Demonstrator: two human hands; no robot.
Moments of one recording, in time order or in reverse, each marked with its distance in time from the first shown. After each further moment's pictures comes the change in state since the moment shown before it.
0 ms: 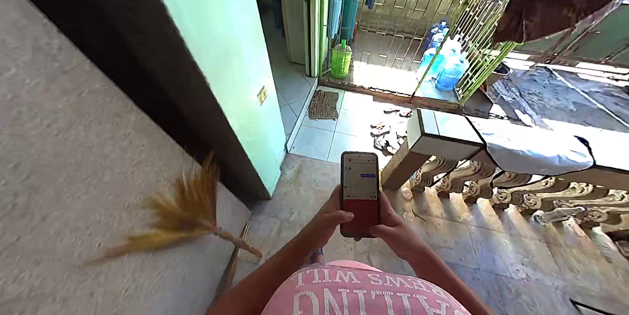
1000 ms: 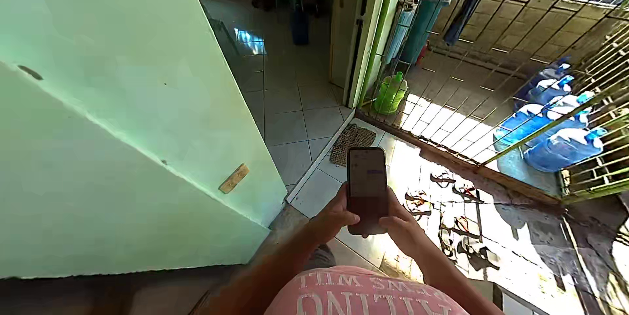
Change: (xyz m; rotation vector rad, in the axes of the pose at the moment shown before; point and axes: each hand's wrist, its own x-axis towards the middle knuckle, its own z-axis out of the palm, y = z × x) left_hand 0.584 0.104 -0.320 0.111 0.246 0.106; right_hand 0.620 -0.161 -0.382 -0.031 -0.226 0.067
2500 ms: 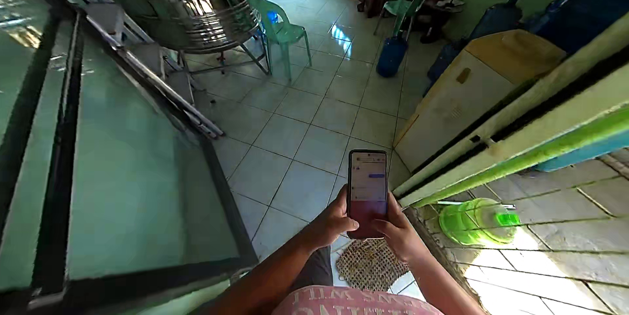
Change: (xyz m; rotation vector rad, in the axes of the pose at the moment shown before) left_hand 0.586 0.178 -0.533 0.059 0.528 0.136; right_hand 0.870 -0.137 -0.241 -0.032 -0.382 0.191
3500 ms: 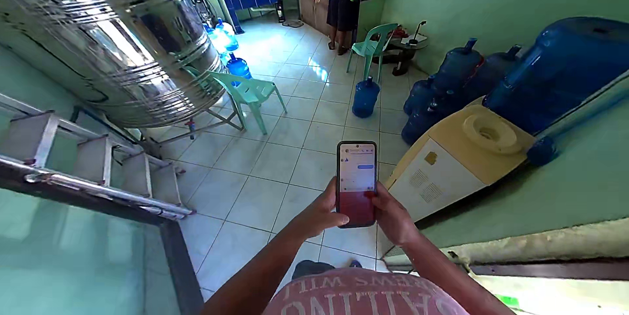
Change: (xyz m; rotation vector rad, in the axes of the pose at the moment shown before) left_hand 0.412 0.194 -0.090 0.119 -0.164 0.051; right_hand 0.328 -0.261 -0.184 0.011 -0.015 -0.126
